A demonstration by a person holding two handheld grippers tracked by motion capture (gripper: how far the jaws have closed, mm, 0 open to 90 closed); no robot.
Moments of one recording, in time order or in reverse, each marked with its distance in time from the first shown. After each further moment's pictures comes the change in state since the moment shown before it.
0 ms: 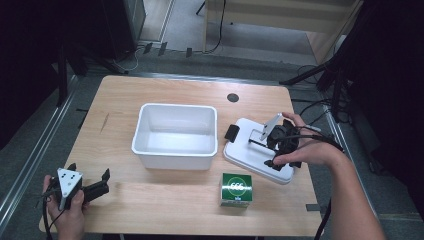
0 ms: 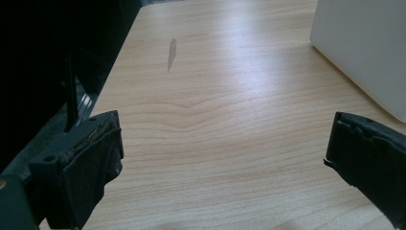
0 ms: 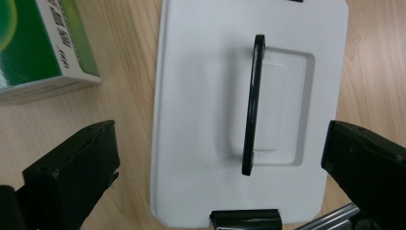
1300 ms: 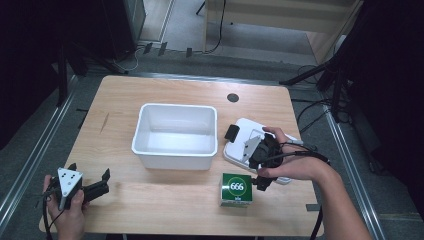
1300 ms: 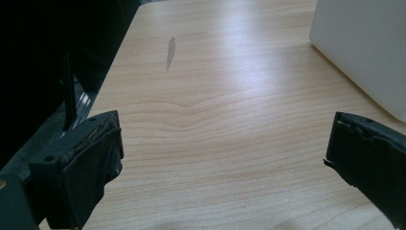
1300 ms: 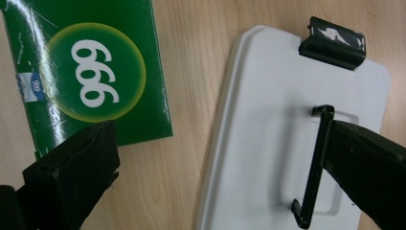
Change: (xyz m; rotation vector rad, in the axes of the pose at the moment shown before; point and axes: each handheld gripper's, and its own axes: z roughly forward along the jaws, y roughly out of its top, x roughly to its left) left arm 0.000 0.000 0.000 0.003 -0.004 -0.002; right arm 0.064 0.030 0.001 -0.048 -0.008 -0.124
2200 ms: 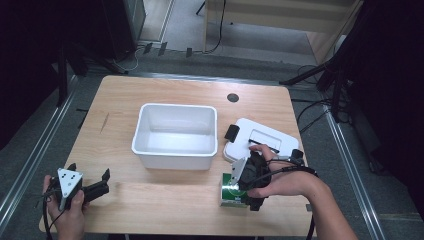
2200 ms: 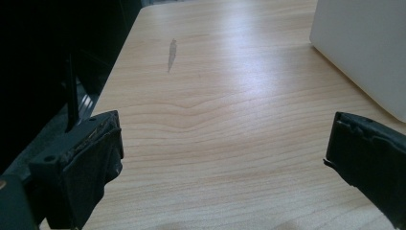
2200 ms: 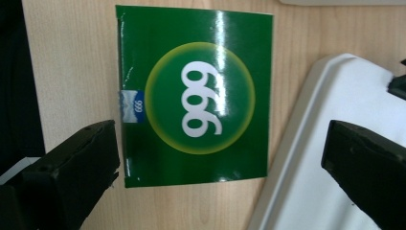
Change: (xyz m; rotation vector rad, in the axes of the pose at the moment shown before) left arm -0.001 0.000 0.000 -0.008 0.006 0.003; right arm 0.044 0.013 0.019 0.019 0.095 -0.129
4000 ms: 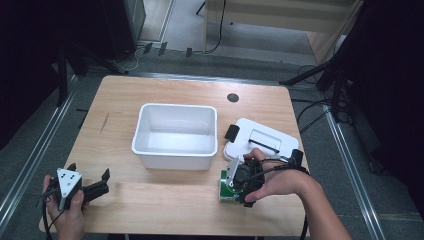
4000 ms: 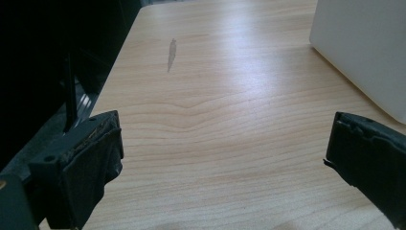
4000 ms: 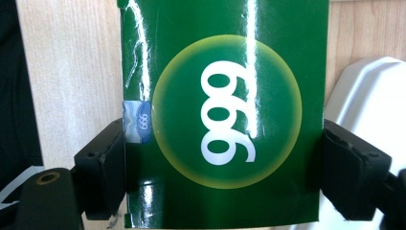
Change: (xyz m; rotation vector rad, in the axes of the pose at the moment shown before) left arm 0.001 0.000 0.000 0.002 -0.005 -0.007; right arm -0.005 0.006 0.020 0.012 0.066 0.019
